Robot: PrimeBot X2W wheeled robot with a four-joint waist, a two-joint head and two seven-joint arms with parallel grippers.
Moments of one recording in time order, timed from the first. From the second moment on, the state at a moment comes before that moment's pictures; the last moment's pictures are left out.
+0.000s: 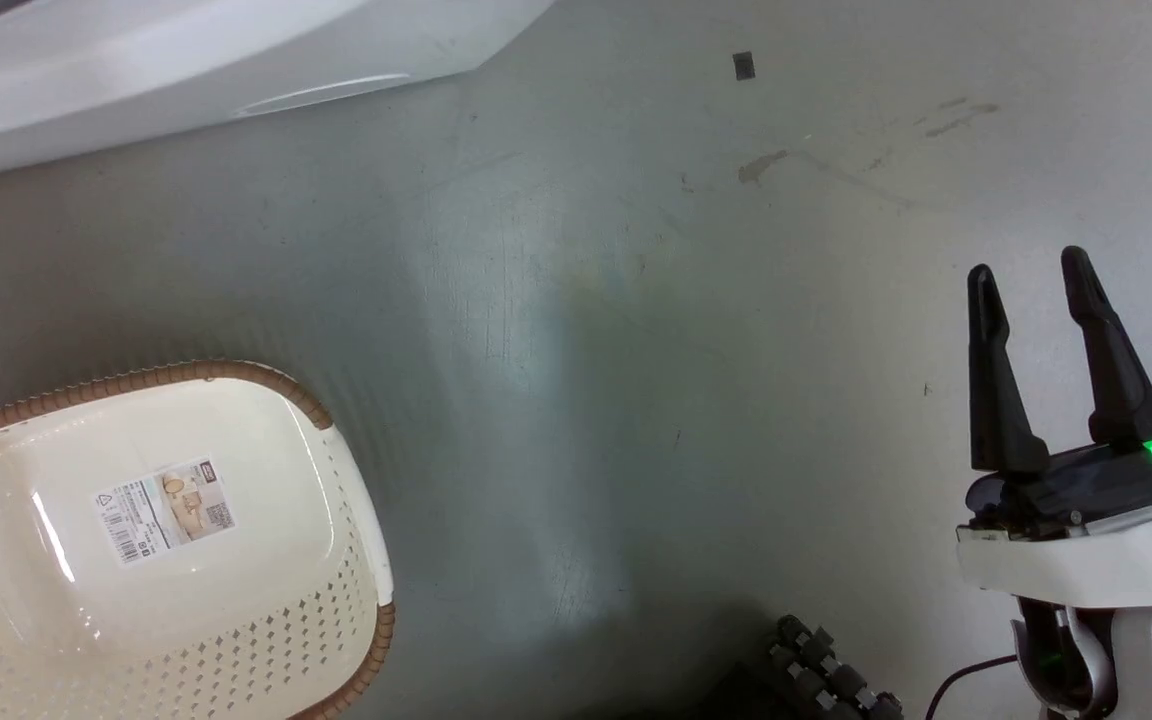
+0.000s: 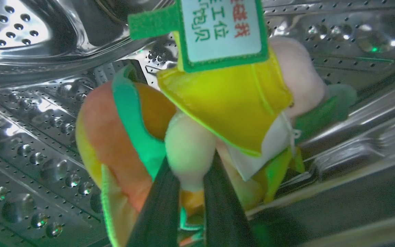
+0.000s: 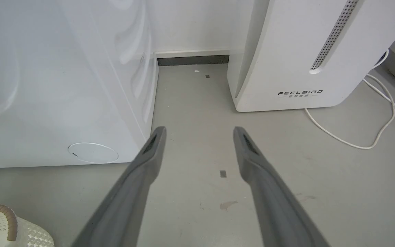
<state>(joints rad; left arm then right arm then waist) -1.55 0.73 -0.56 0.72 -0.32 -0.13 0.45 -0.20 -0.05 -0.01 -0.14 0.22 0.13 -0.26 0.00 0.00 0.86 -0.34</state>
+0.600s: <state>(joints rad) -1.48 0.73 -0.78 0.83 -0.54 -0.13 0.23 -0.21 -0.05 -0.06 -0.11 0.16 0.13 -0.26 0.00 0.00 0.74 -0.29</state>
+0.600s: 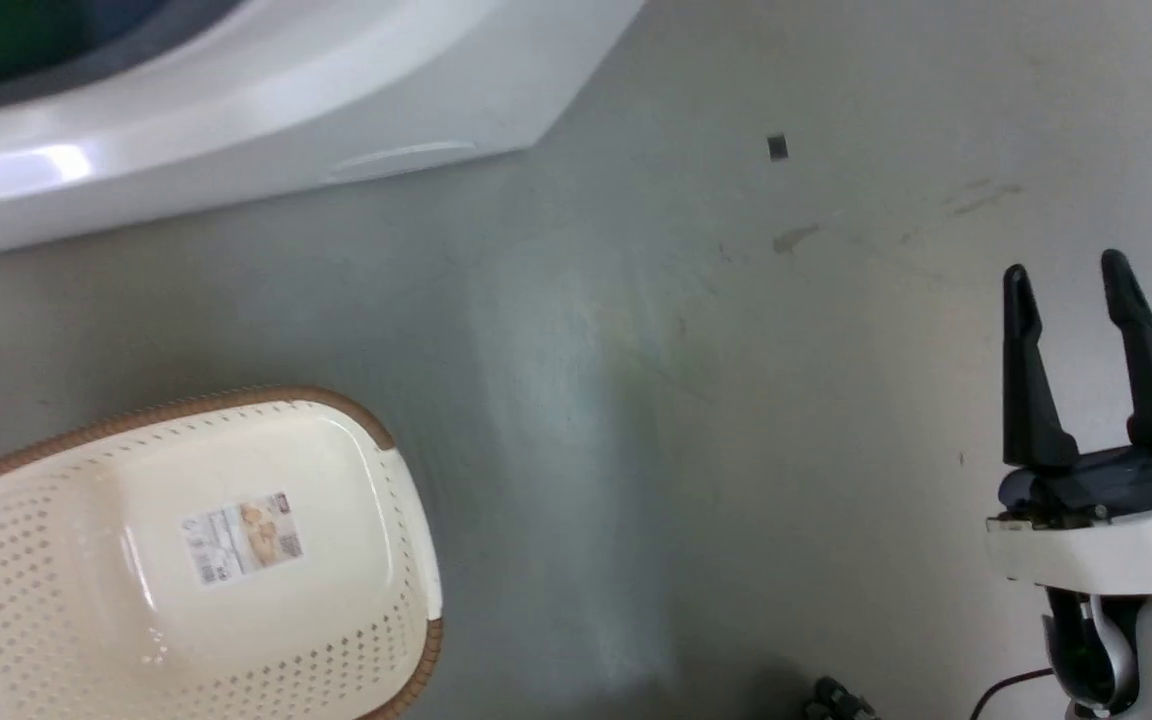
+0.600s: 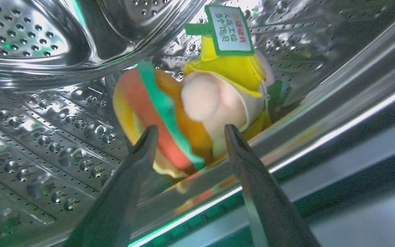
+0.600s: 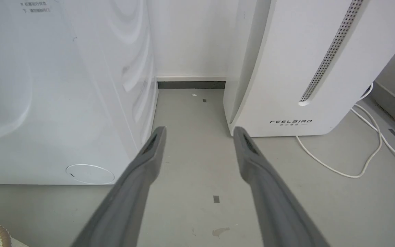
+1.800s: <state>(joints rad) -0.35 0.50 -0.44 0.14 -0.61 0.27 -0.26 0.01 -0.05 -0.13 -0.09 0.06 0.13 -0.26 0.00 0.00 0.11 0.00</state>
